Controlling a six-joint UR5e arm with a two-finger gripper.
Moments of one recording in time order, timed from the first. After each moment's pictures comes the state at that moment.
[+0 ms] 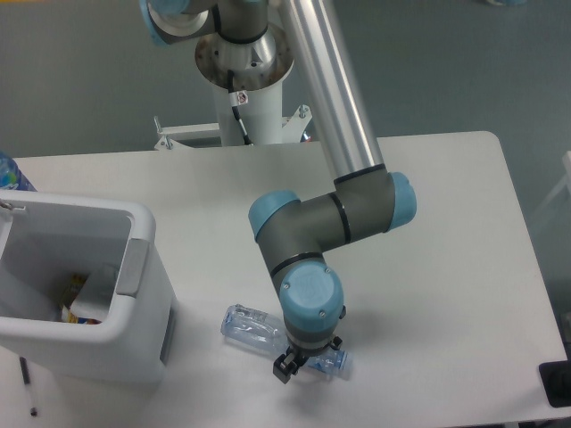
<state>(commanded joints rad) 2.31 -2.32 -1.28 -1.12 1.66 -0.50</state>
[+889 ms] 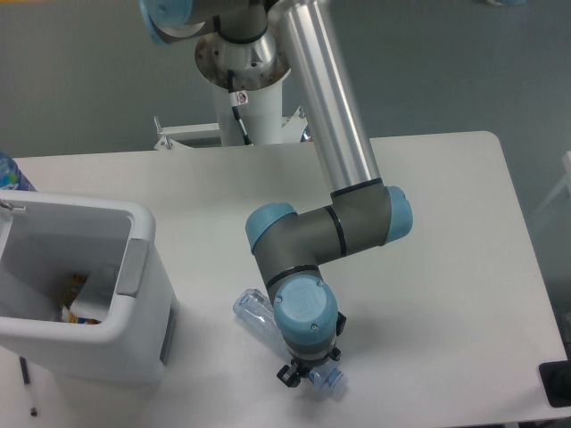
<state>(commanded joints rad) 2.31 -2.33 -1.24 -1.12 1.66 -0.50</state>
